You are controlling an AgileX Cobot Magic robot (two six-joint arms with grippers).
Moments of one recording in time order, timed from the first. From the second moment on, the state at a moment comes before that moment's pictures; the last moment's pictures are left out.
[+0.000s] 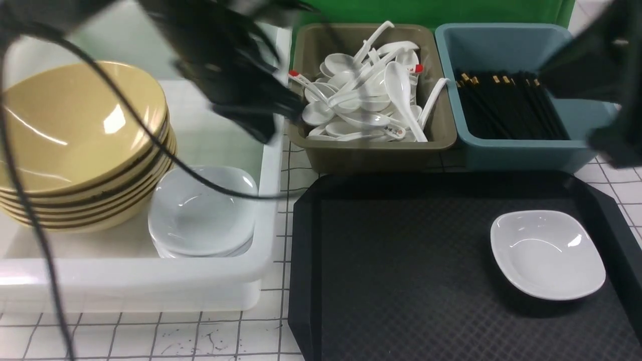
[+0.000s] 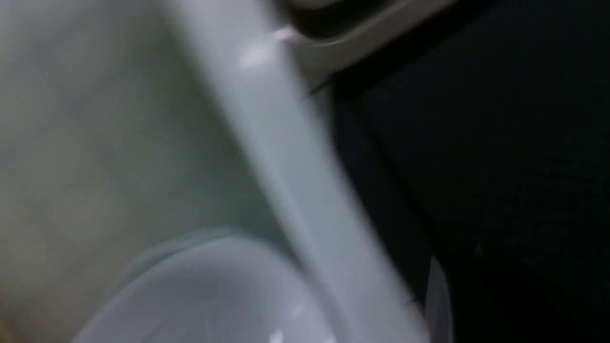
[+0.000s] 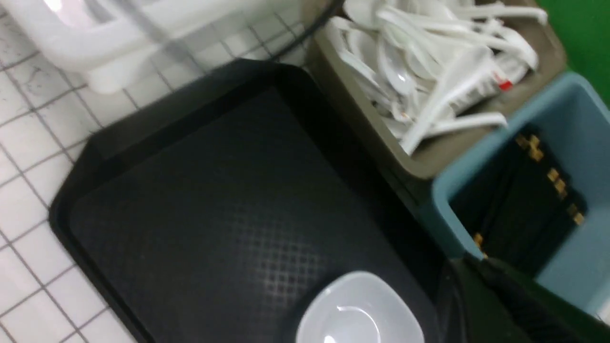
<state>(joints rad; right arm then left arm) 0.80 1.15 -1.50 -0.34 1.26 -0.10 -0.49 1.82 -1.71 -0.15 1.22 0.22</state>
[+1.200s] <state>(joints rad) 0.81 0.73 -1.20 -0.41 1.27 0.14 -0.86 2.44 -2.29 -0.21 0.98 0.12</state>
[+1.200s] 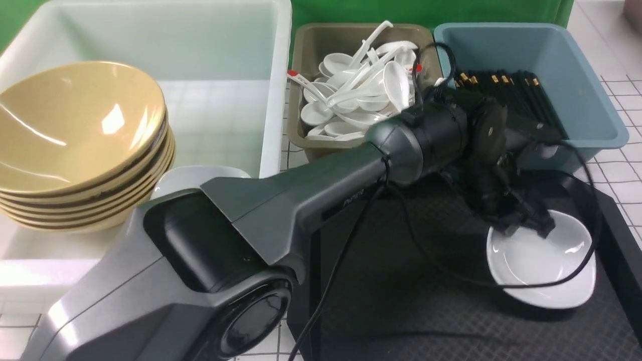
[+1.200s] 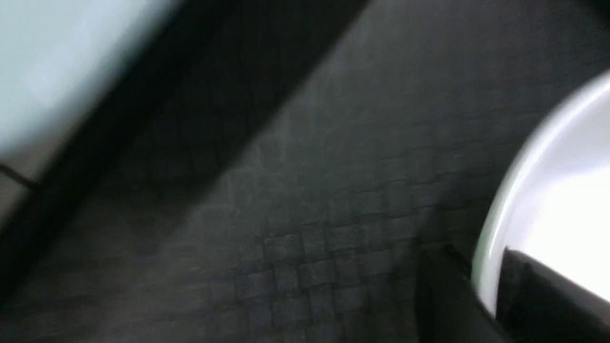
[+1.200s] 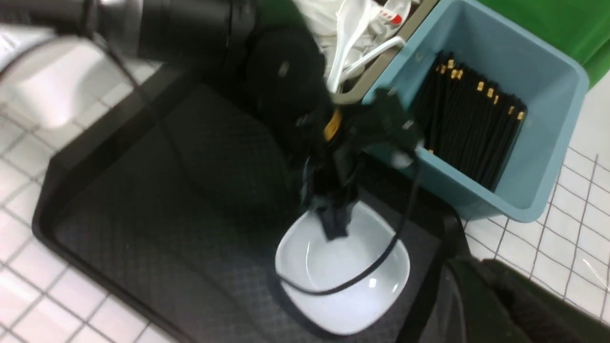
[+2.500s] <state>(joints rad) 0.81 1.21 -1.52 -0.19 0.99 -0.14 -0.32 1.38 -1.20 0.17 0.85 0.20</state>
